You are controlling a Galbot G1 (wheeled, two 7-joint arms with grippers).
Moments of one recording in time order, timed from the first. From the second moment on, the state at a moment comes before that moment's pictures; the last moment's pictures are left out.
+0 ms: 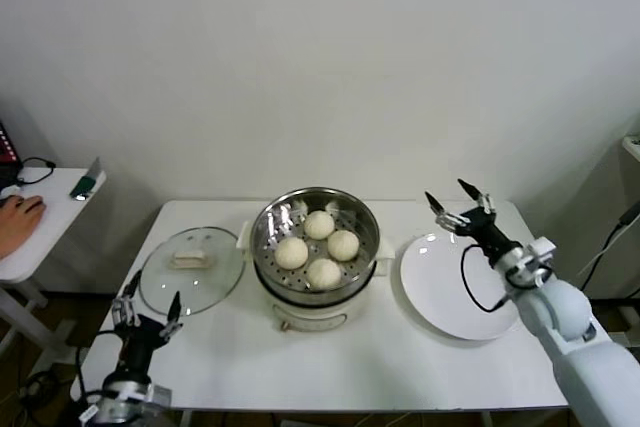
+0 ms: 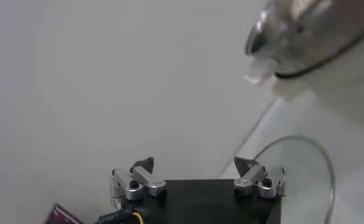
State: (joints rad) left arm 1.66 -1.35 -0.69 -2.07 0.78 0.08 -0.06; right arm -1.07 0.90 0.43 1.69 0.64 0.04 -0.23
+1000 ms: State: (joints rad) left arm 1.22 -1.19 -0.50 -1.52 1.21 0.08 -0.10; right arm -1.36 1.09 0.75 1.71 0.55 0.01 -0.25
